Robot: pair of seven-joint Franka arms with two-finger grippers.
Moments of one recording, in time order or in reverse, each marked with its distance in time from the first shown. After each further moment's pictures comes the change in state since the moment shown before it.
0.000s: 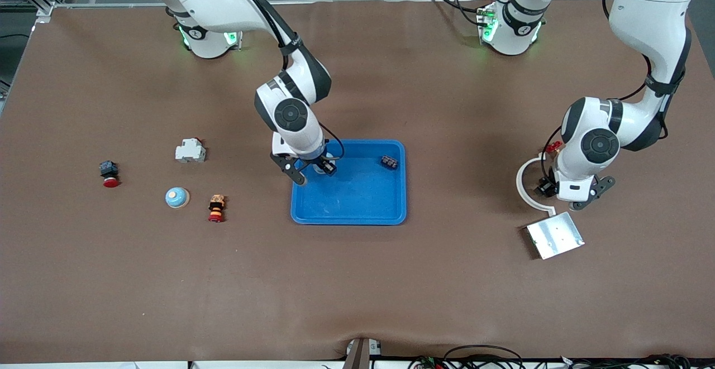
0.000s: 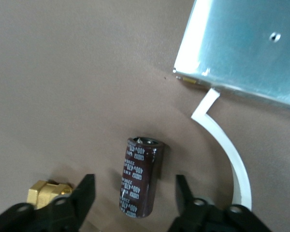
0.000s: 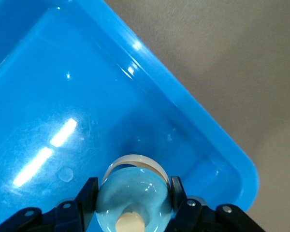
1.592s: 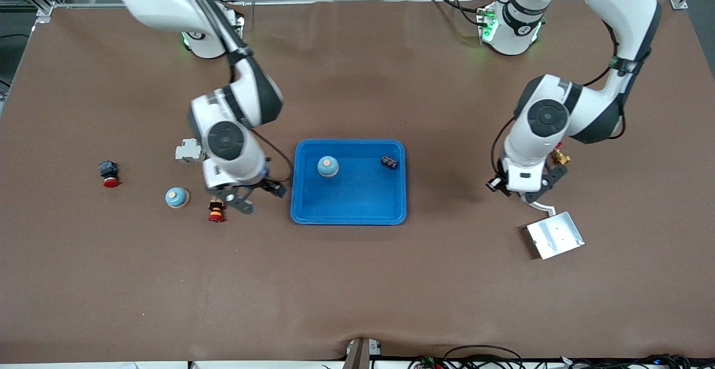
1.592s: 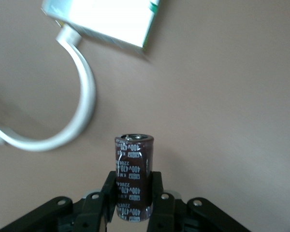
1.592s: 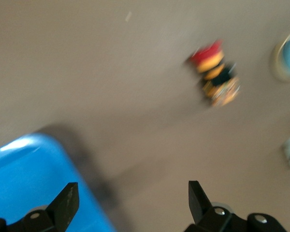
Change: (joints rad) left arm -0.001 -0.086 -0.355 0.110 -0.059 -0.136 -0.336; right arm -0.259 -0.136 -0.041 0.074 -0.141 -0.289 -0.531
